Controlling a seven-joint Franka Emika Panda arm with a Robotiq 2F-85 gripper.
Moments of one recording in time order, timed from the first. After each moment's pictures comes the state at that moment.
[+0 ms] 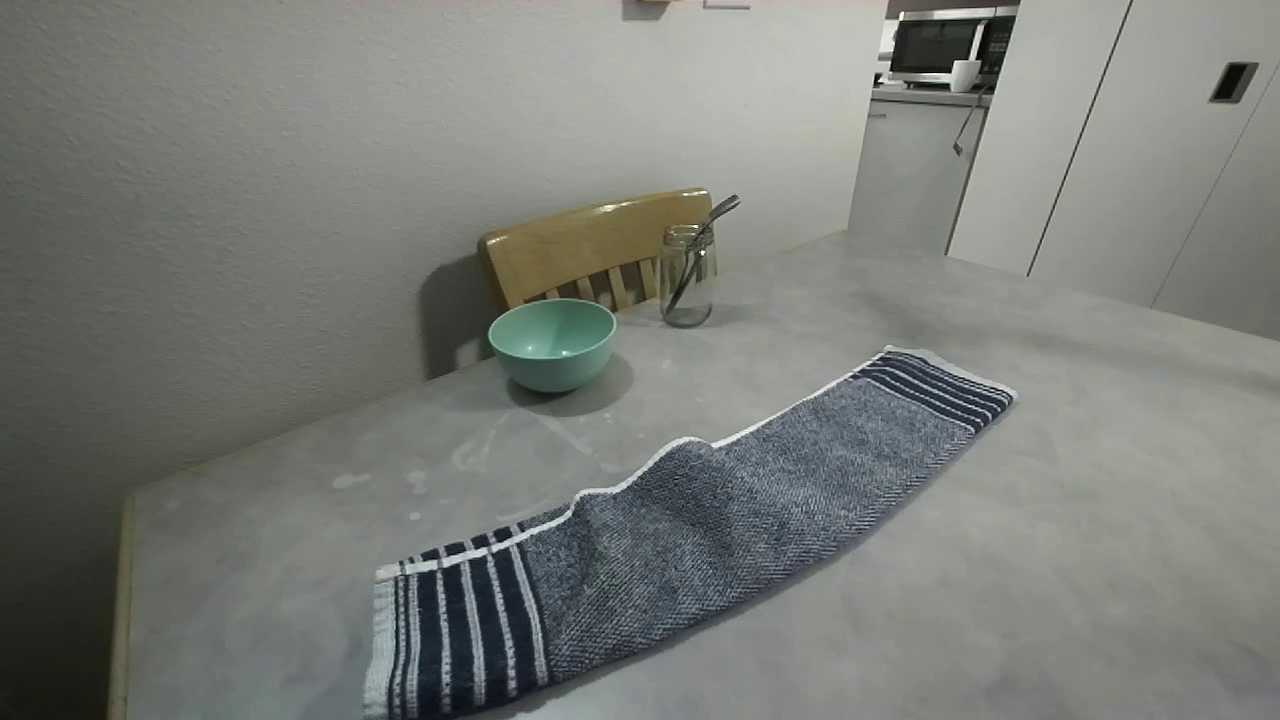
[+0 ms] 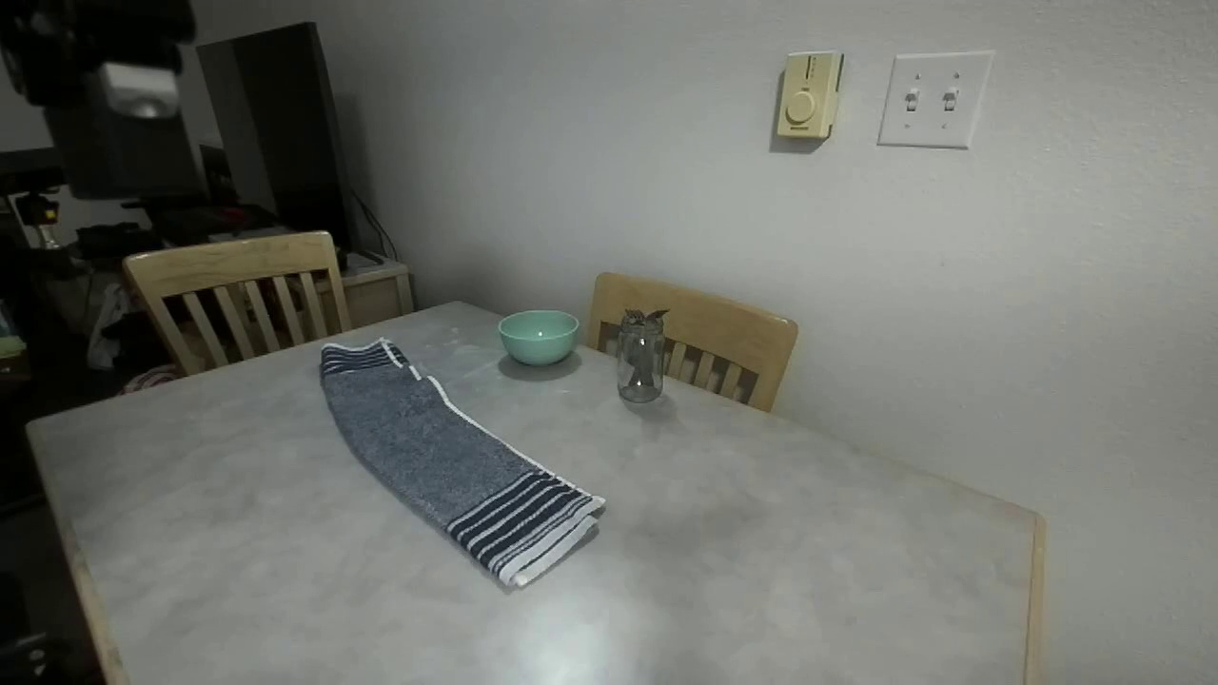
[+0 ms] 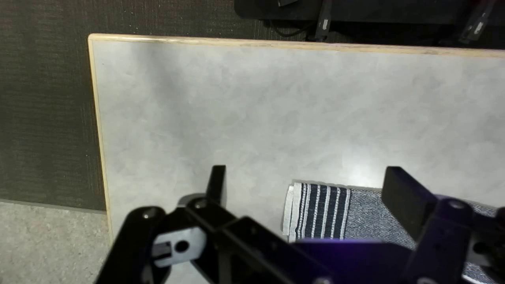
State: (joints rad) arm -0.15 -0.67 -0.22 -2.42 -0.28 1.77 -0.32
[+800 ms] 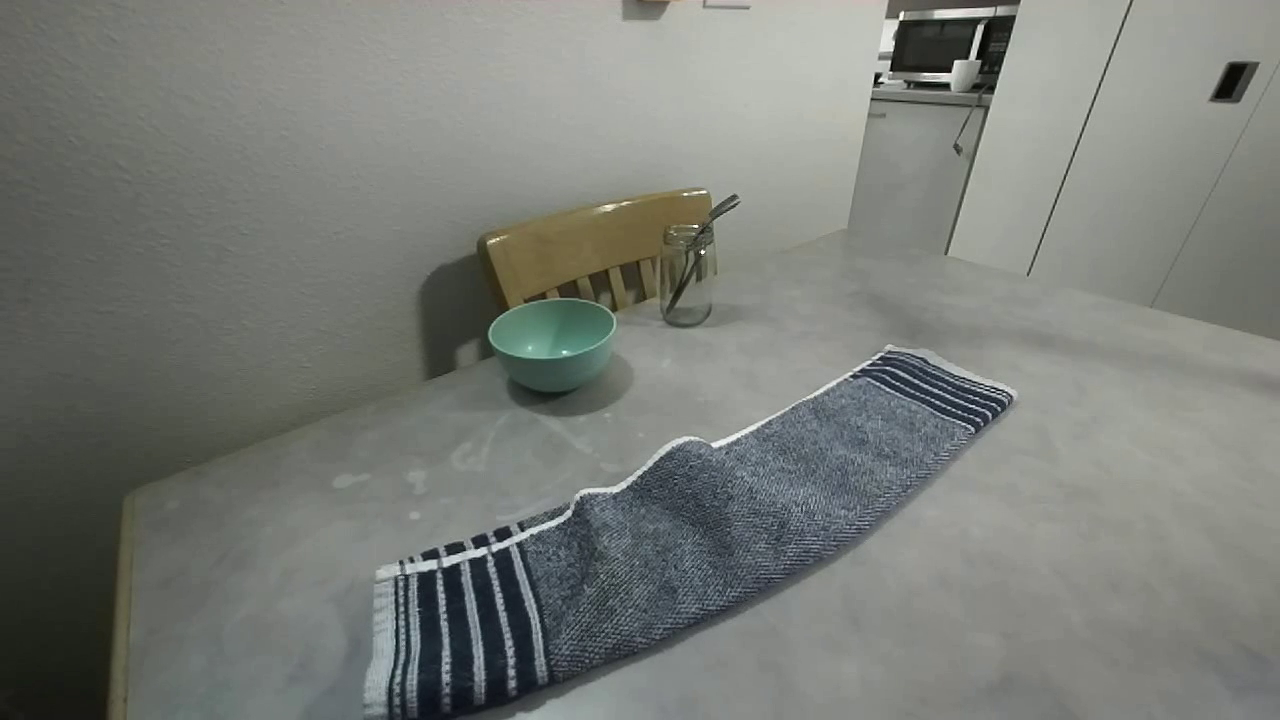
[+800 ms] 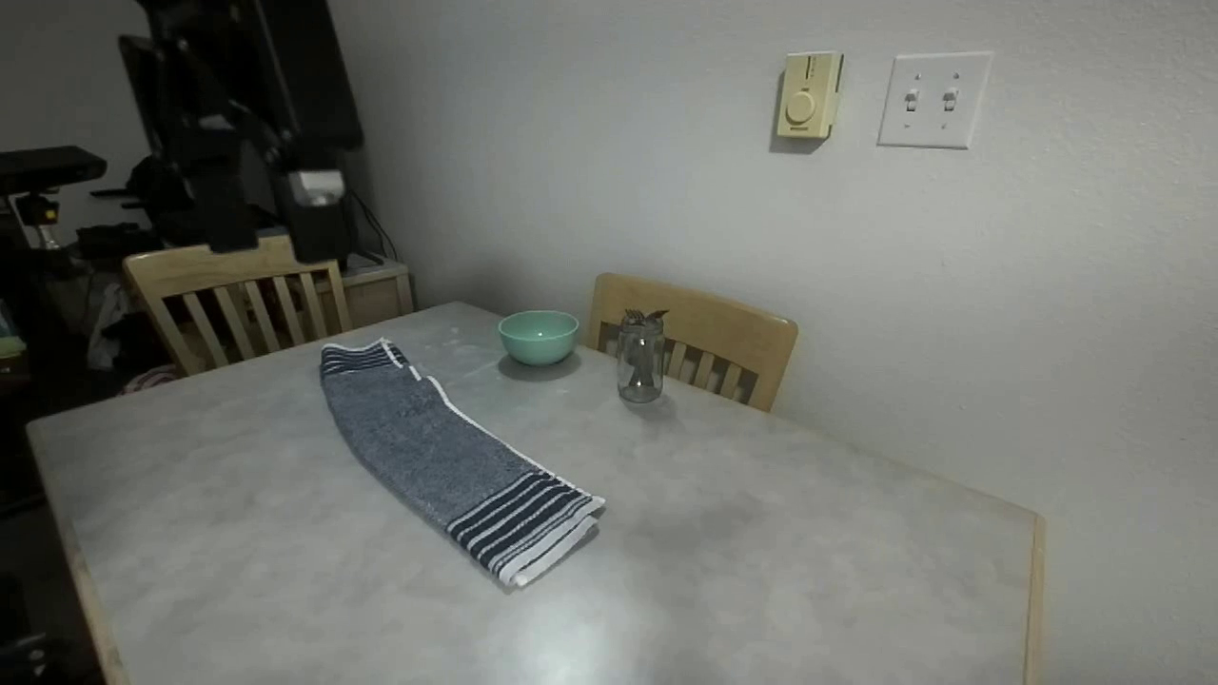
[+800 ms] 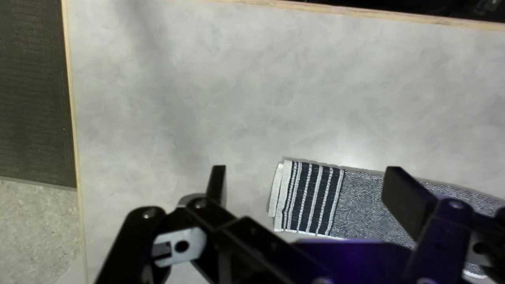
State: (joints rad) arm -0.09 -0.54 -0.26 -2.42 -0.25 1.93 -0.36
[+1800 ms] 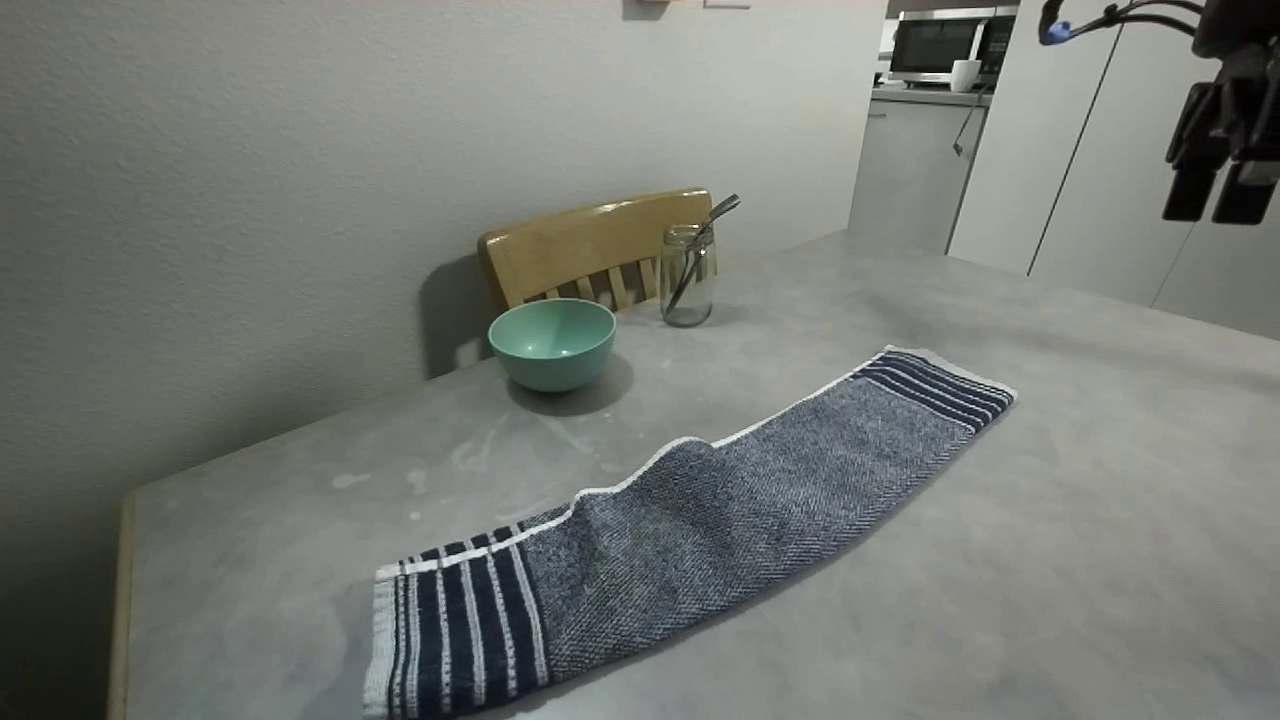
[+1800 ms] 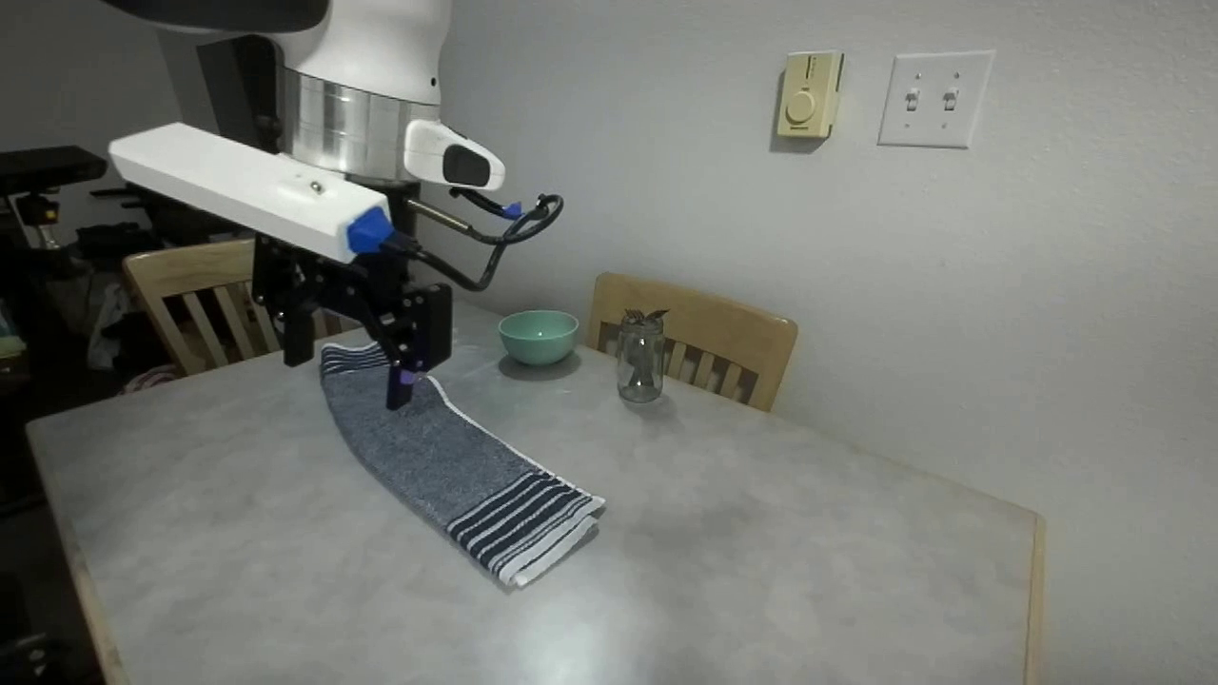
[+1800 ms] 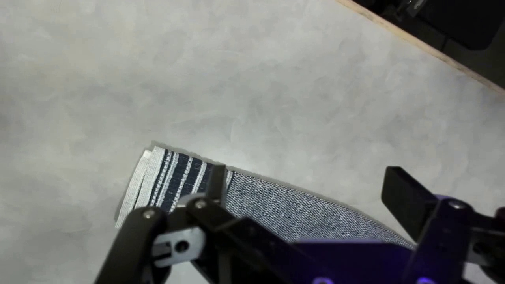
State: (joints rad) arm -0.01 -0.17 -0.27 -2.40 0.12 2.06 -0.74
